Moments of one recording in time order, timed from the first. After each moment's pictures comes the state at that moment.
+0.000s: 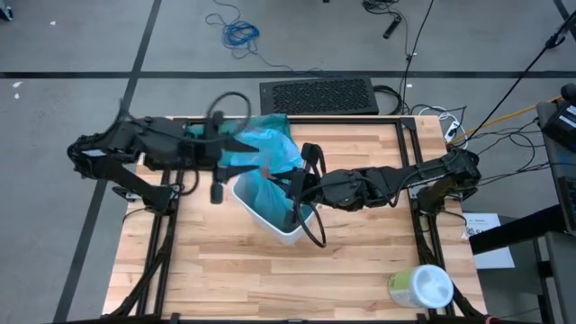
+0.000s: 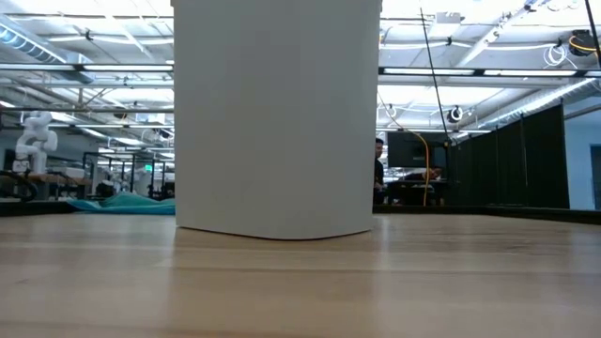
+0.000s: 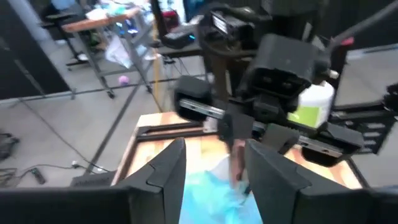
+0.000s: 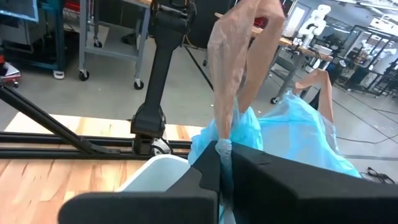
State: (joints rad) left arm -0.23 1.32 1.91 -0.85 -0.31 0.11; right arm 0.28 1.68 1.73 -0.24 0.60 -0.17
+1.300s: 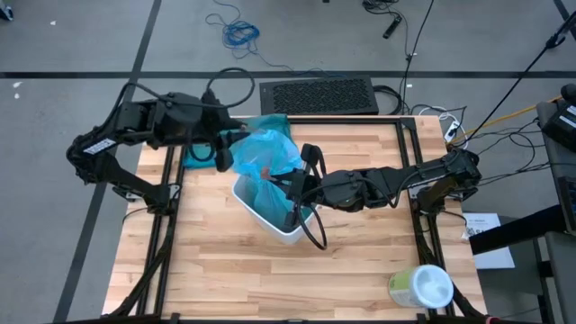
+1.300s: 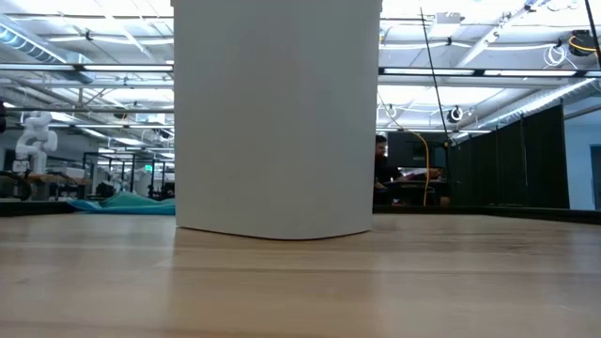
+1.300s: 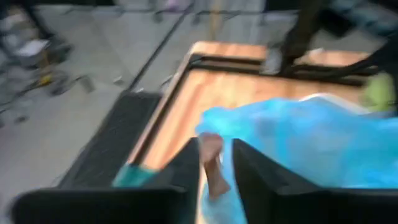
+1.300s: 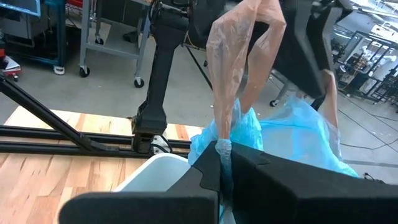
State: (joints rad) left arm 0.05 1.32 1.90 -1.10 -0.26 -0.01; right arm 0.28 1.68 1.73 -0.24 0.60 -0.20
